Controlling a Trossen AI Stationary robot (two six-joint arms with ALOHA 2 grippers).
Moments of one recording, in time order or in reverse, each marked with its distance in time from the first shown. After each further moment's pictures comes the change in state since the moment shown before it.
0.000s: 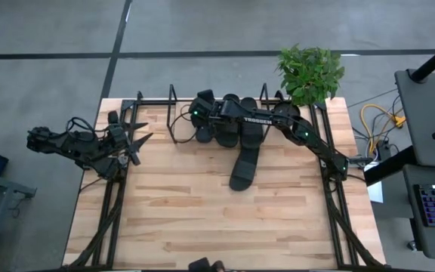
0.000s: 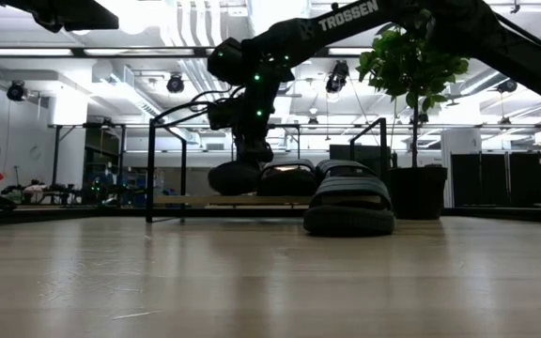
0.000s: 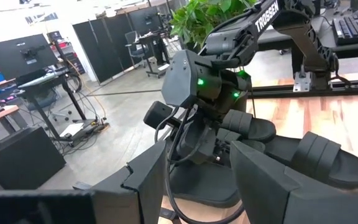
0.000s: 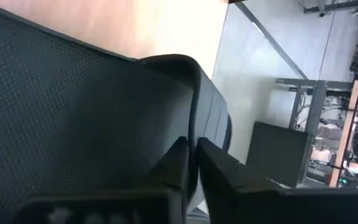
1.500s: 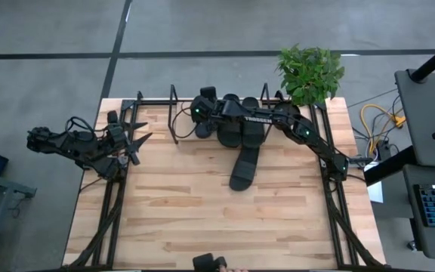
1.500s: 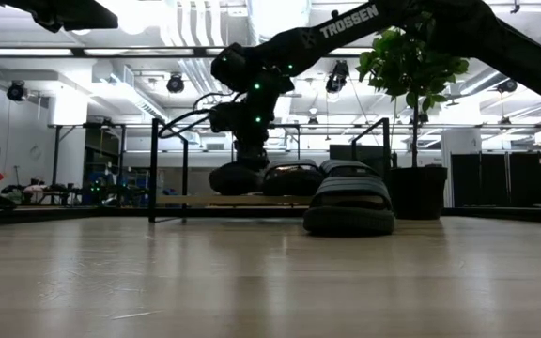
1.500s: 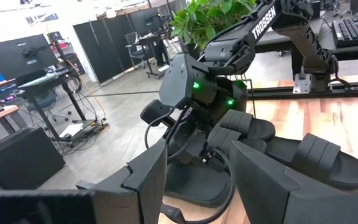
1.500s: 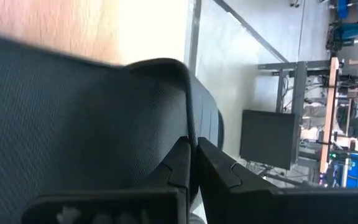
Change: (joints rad) left arm 0.000 -0.008 0.001 -0.001 0.000 0.000; right arm -0.019 -0.011 -0.069 0.140 0.061 0.049
